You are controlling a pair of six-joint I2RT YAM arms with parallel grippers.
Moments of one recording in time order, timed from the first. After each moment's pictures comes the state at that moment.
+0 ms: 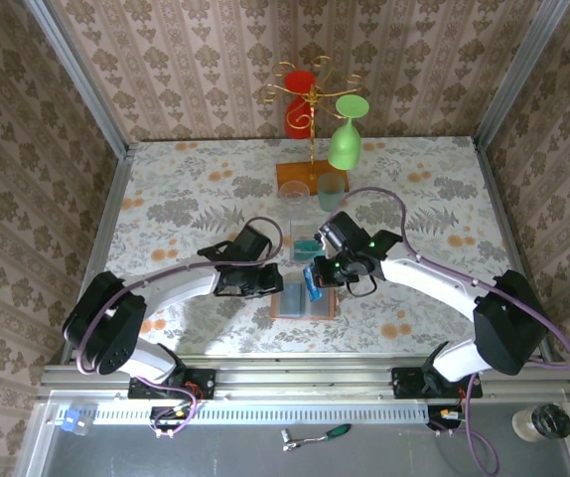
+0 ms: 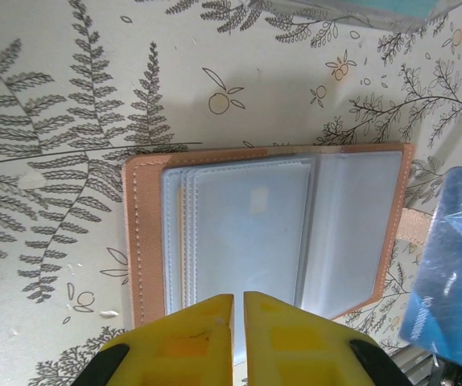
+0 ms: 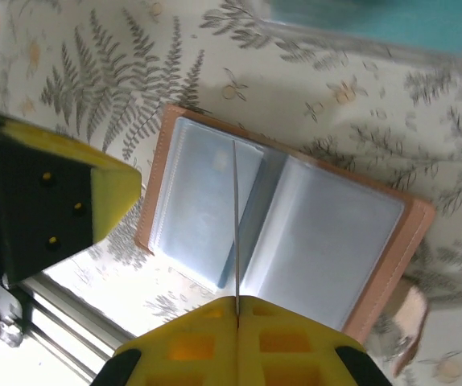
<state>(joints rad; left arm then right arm) -0.76 1.45 0.78 -0.40 0.32 -0.82 0.70 1.47 1.03 -0.65 -0.24 0.50</state>
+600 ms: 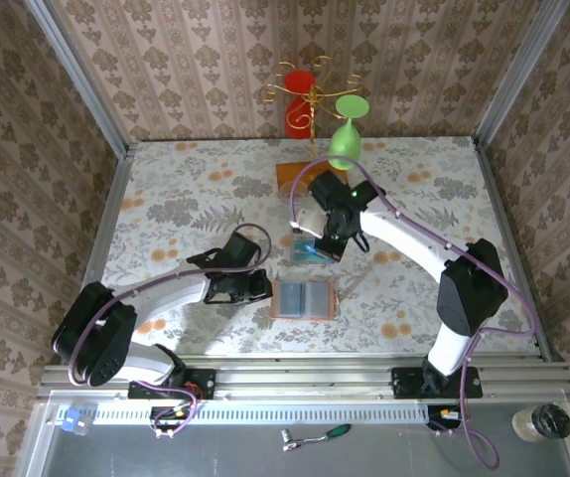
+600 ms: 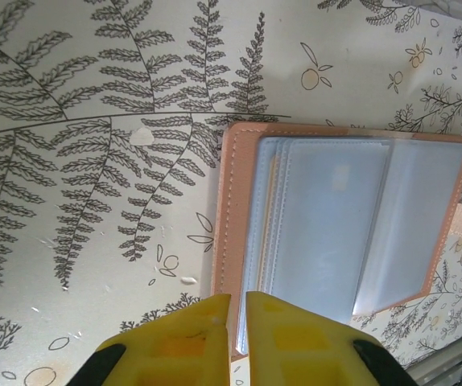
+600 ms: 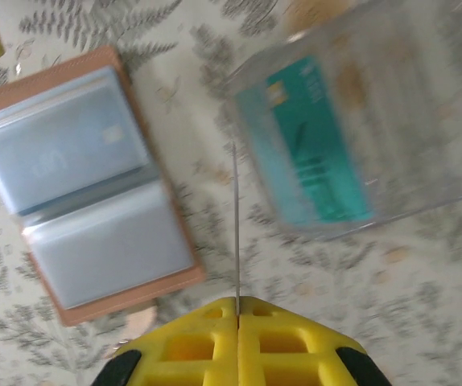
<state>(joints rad) -0.72 1.38 0.69 -0.42 0.30 -0.82 0.59 1.76 1.54 -1.06 -0.10 -0.56</state>
